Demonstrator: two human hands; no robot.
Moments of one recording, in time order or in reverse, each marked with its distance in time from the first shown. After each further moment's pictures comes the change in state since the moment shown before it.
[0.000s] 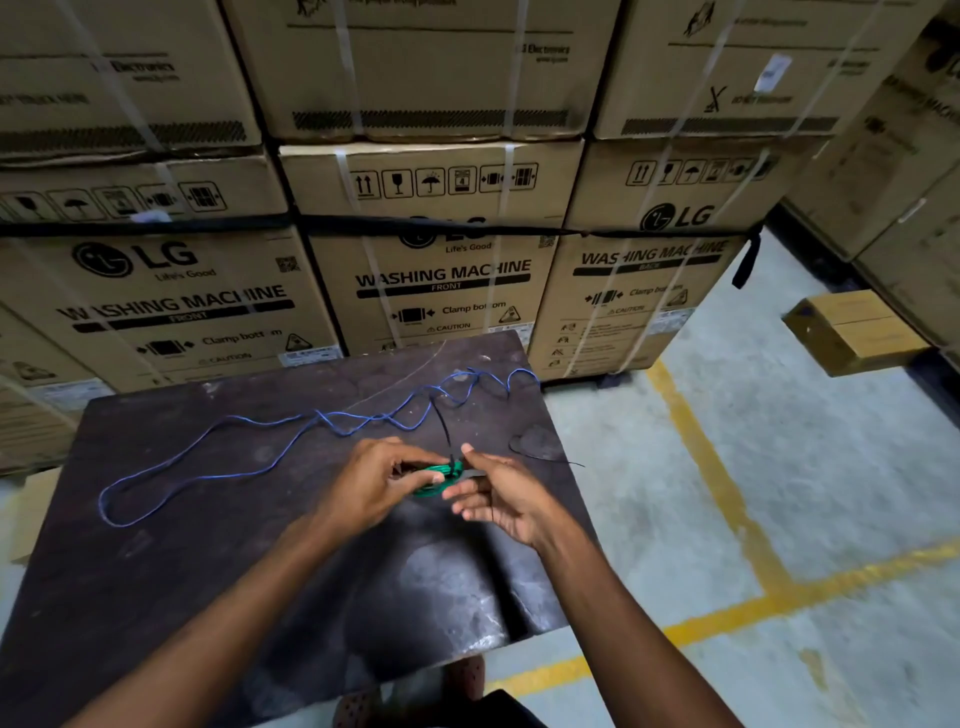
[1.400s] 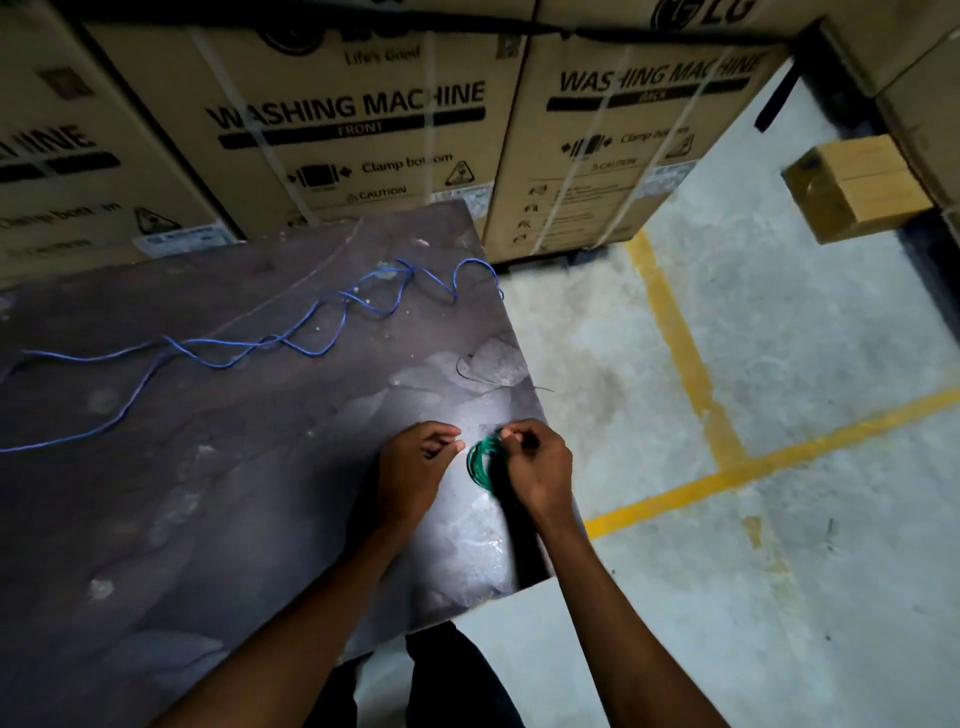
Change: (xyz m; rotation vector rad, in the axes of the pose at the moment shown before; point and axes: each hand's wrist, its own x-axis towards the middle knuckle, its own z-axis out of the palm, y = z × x) left_hand 0.048 -0.083 0.256 -0.327 0.112 -0.599; right_hand 0.110 0.113 -0.160 -0.472 0.791 -0.295
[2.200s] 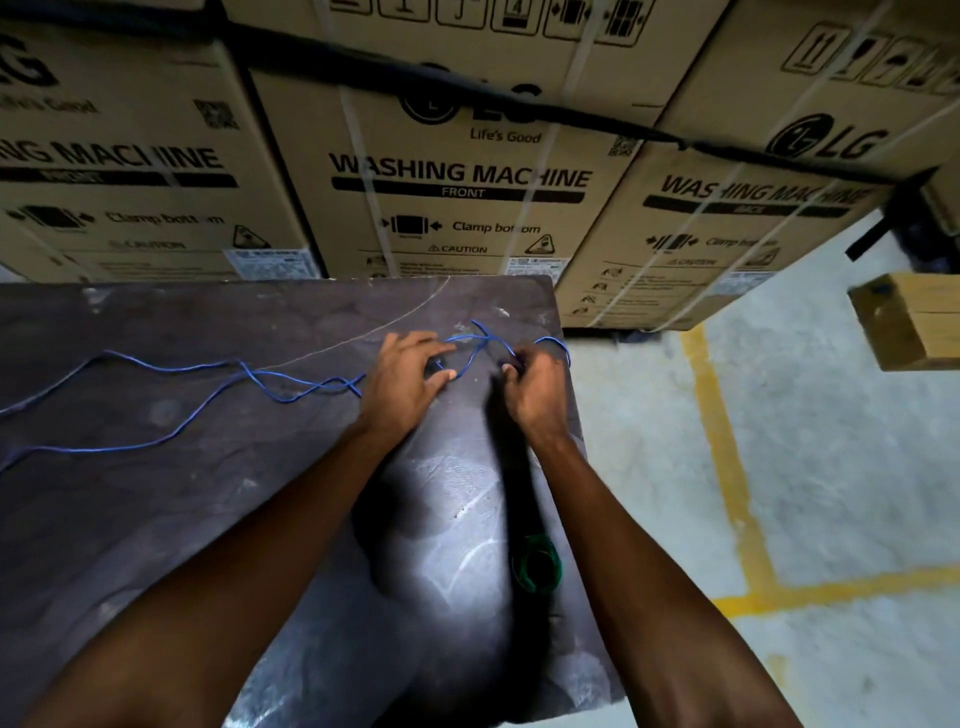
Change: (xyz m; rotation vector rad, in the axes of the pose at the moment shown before) left_hand 0.174 0.024 -0.115 0.452 0.187 0.329; right_hand 0.152 -0.133 0.112 -0.378 -0.138 -0.416
